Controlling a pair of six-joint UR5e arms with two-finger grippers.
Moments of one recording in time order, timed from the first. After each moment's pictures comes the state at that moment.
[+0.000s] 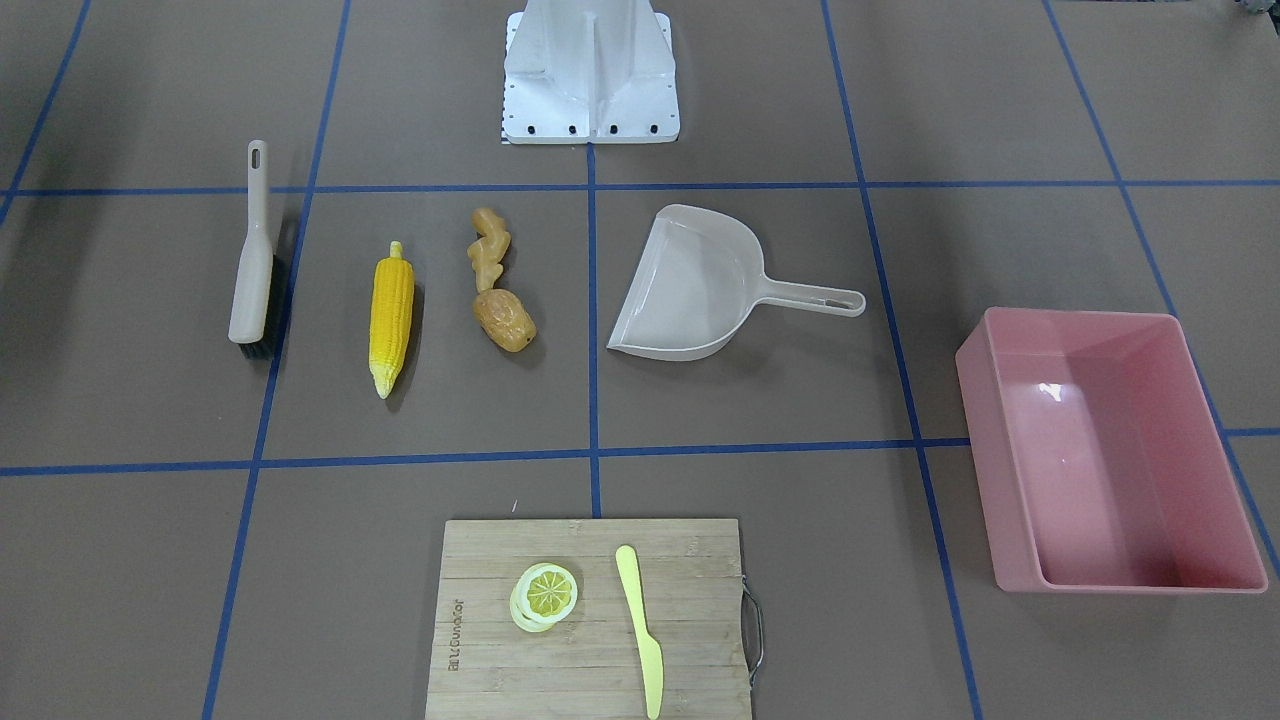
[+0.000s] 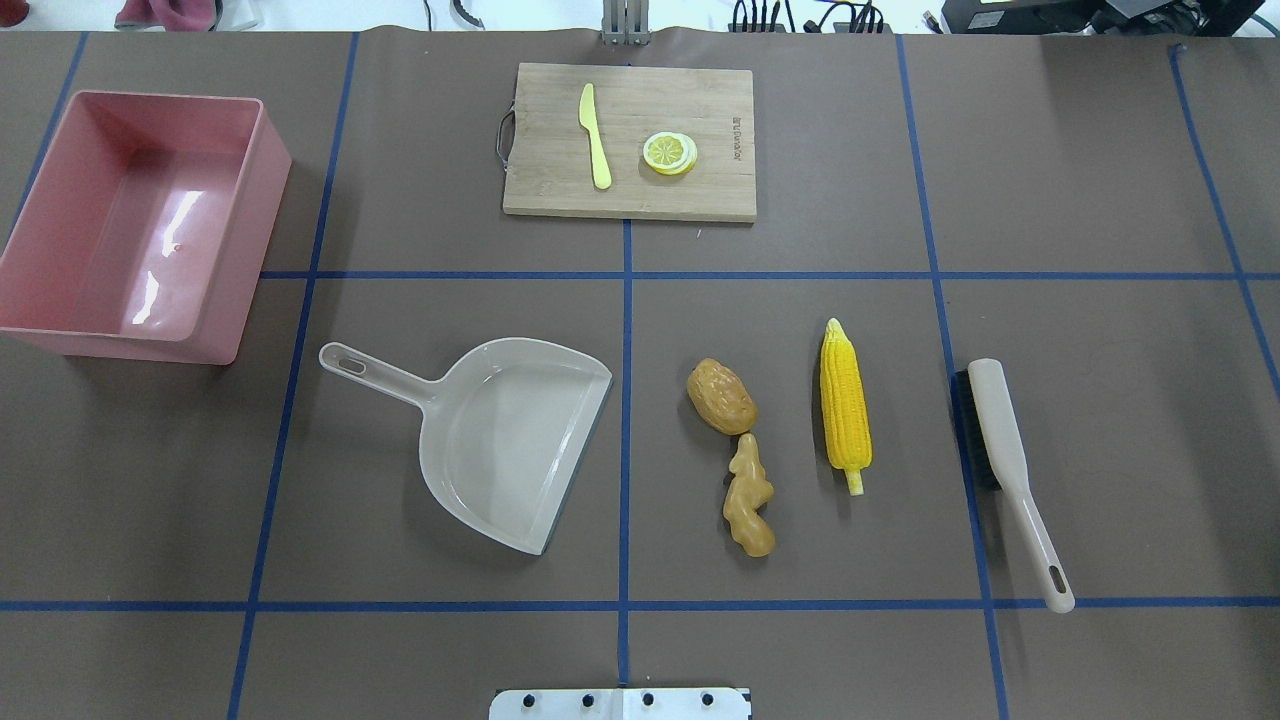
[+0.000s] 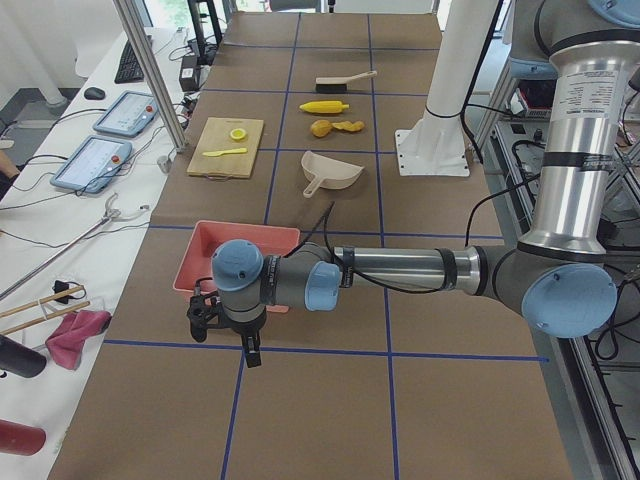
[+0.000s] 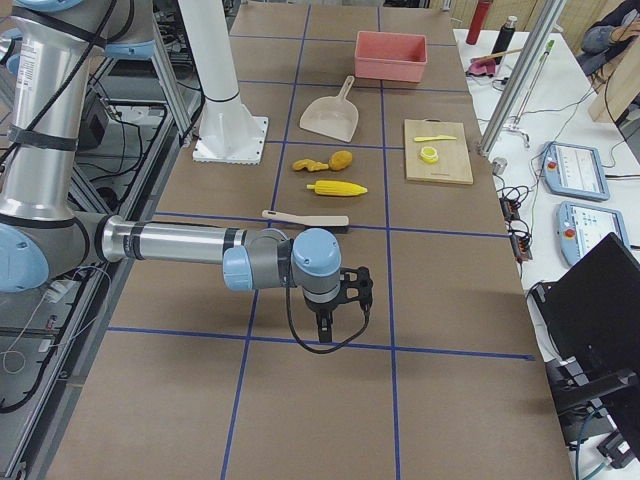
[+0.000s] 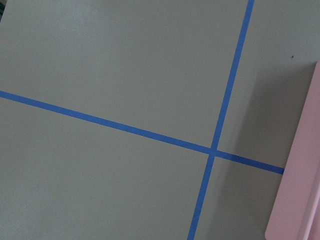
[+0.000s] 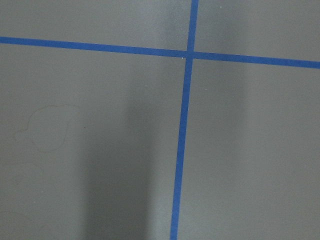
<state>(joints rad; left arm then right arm) -1.61 -1.64 -1.52 -1.66 -2.34 -0.31 1.50 -1.83 1.81 -1.40 2.39 0.10</state>
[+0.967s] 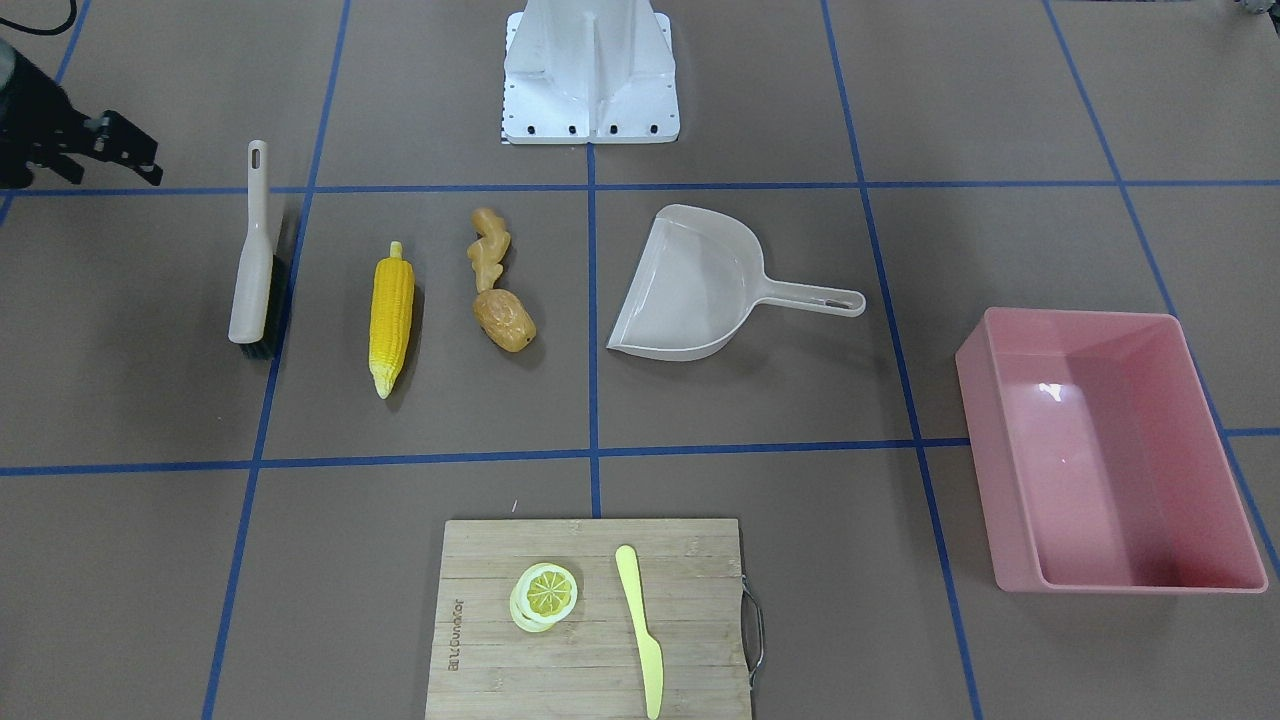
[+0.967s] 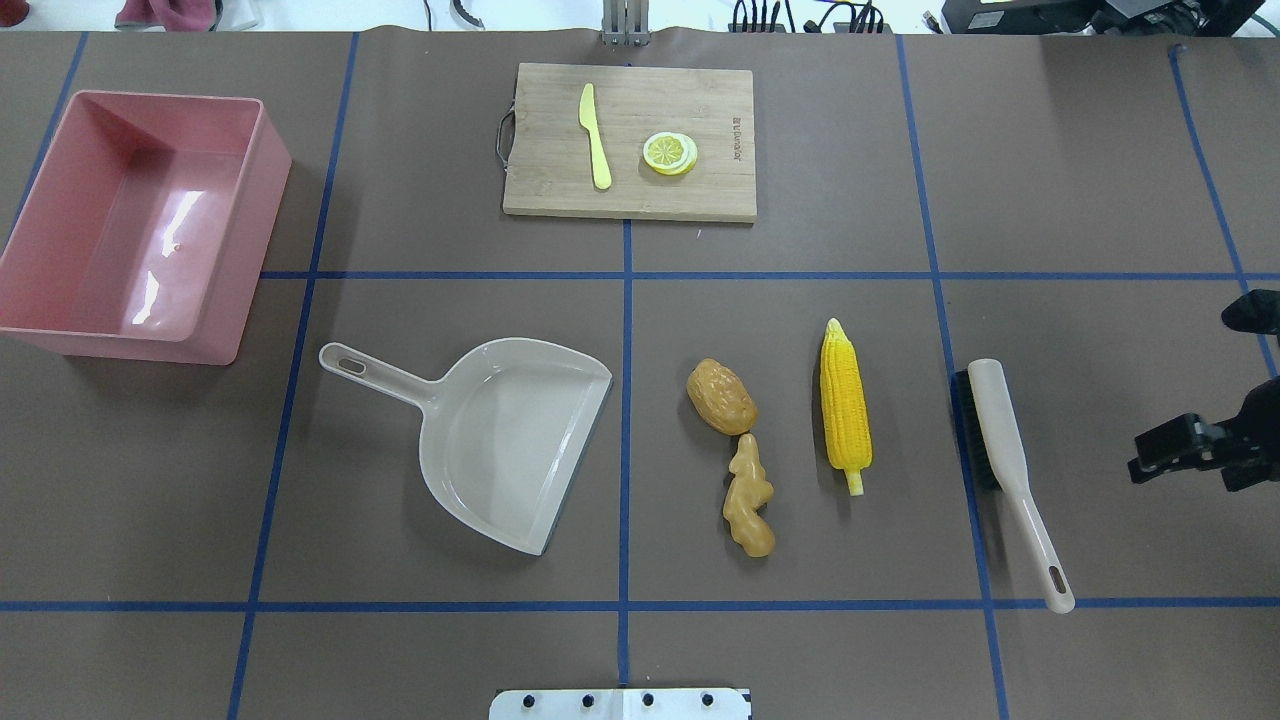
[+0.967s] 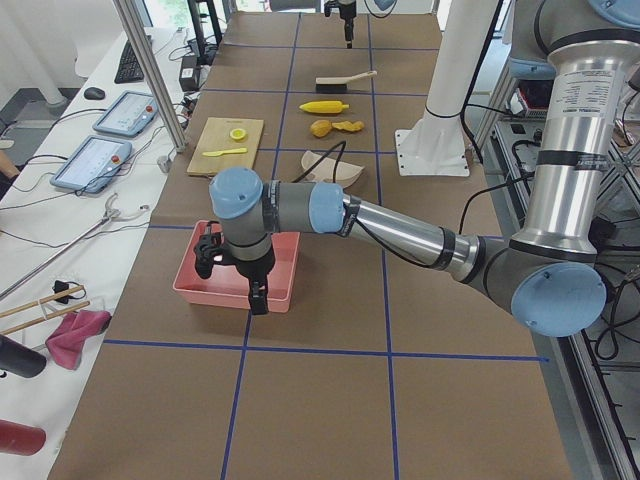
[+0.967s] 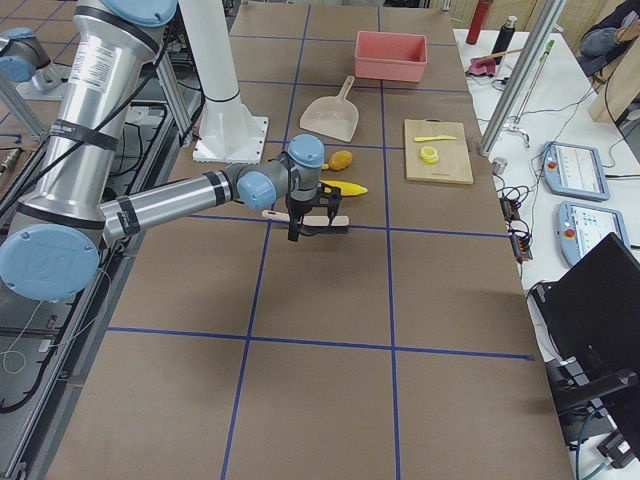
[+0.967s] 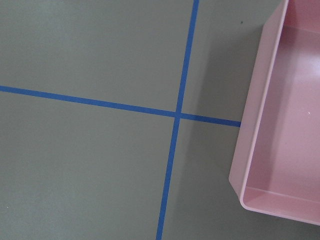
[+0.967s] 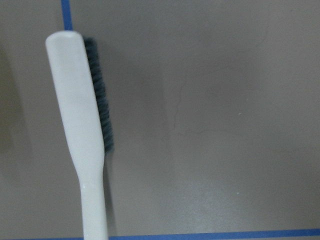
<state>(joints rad) -1.61 -1.71 -1.81 -1.18 -2.33 -0.06 0.84 -1.88 2.20 -1.38 2.25 0.92</state>
